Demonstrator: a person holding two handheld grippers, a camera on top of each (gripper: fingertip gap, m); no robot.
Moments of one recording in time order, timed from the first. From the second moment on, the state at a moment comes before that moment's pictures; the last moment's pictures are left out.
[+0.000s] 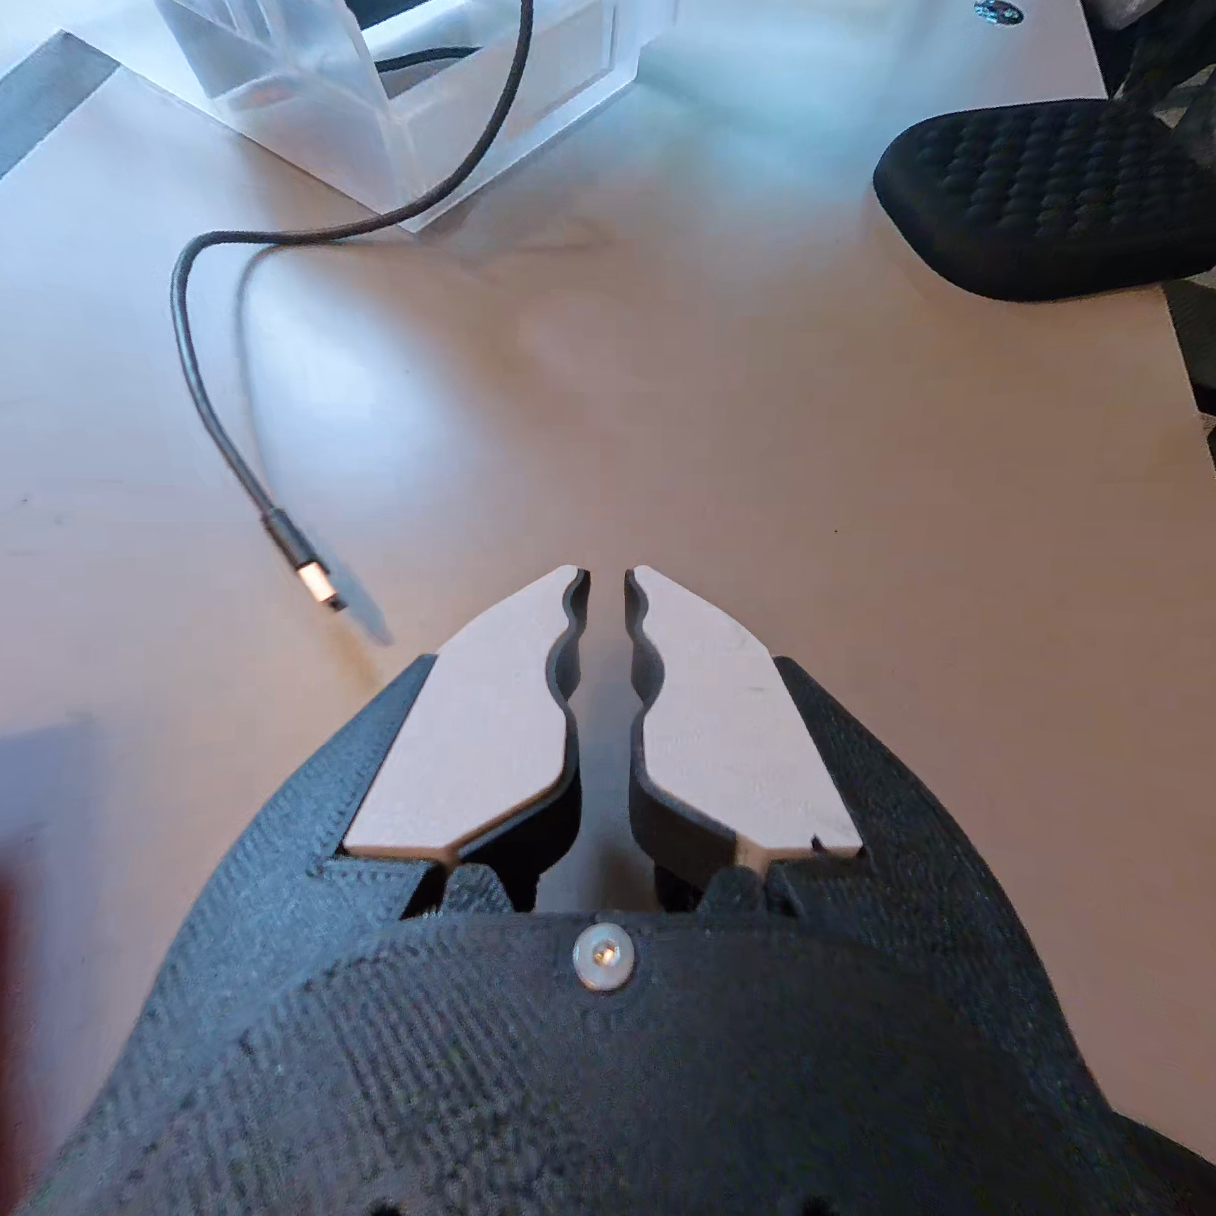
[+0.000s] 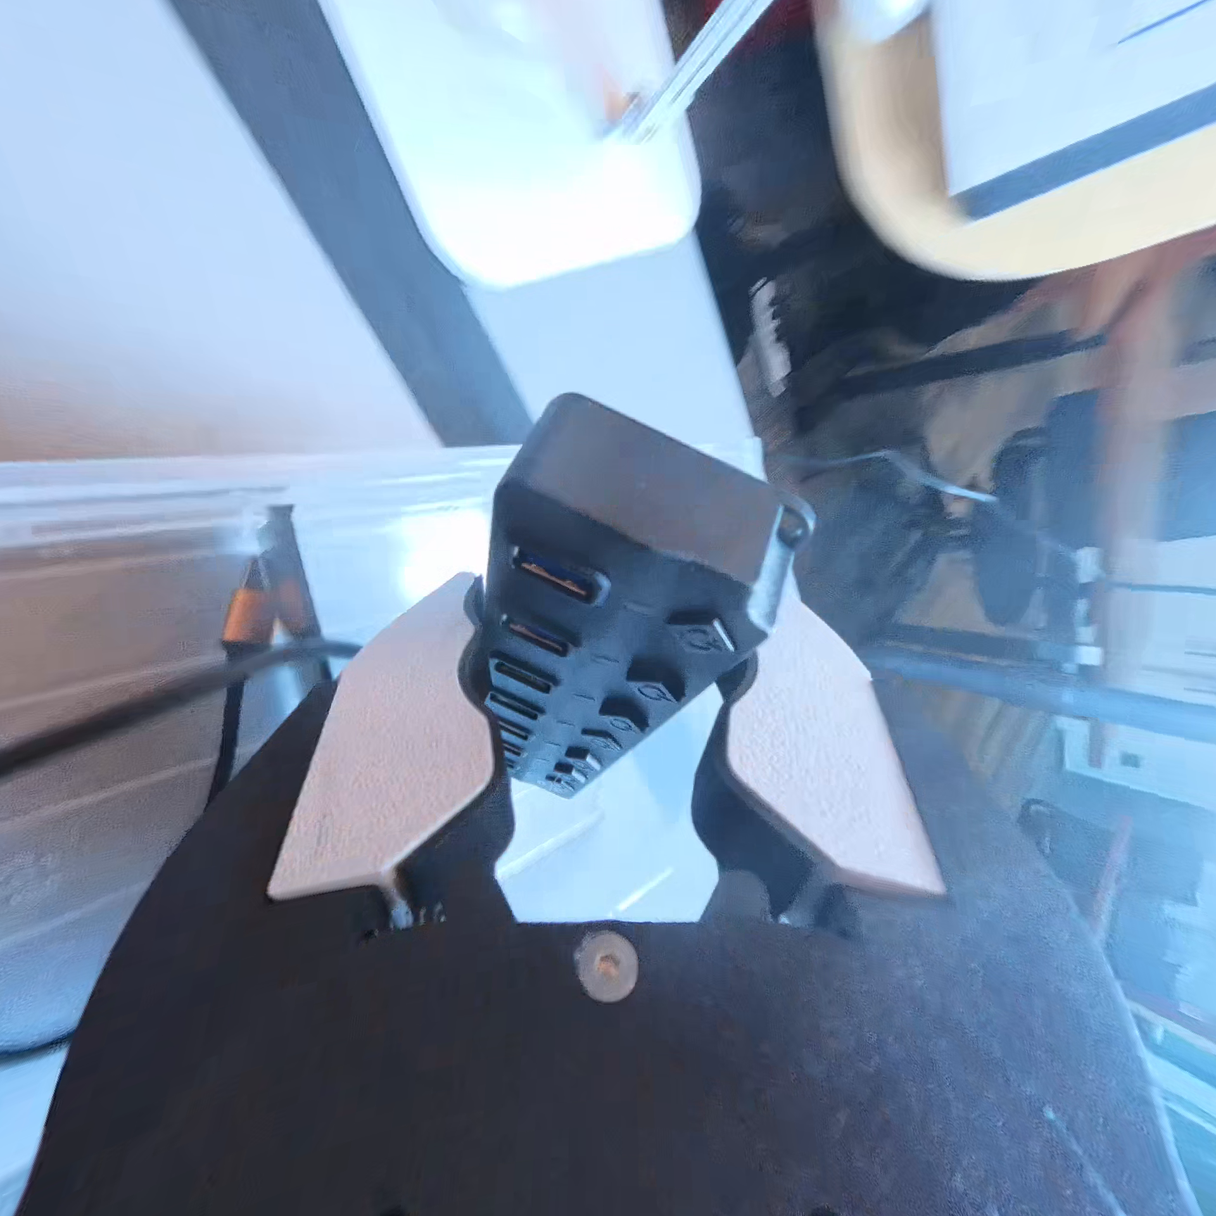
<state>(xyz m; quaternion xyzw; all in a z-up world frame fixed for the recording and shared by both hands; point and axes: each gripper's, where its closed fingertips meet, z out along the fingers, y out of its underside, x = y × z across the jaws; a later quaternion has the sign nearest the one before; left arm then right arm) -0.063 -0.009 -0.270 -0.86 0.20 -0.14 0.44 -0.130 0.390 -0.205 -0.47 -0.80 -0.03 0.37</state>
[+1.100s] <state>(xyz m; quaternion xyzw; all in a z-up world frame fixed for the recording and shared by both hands) -0.072 -0.011 -0.273 -0.87 0.21 -0.10 0.44 0.010 0.226 -0.257 -0.17 -0.93 -0.21 0.25</state>
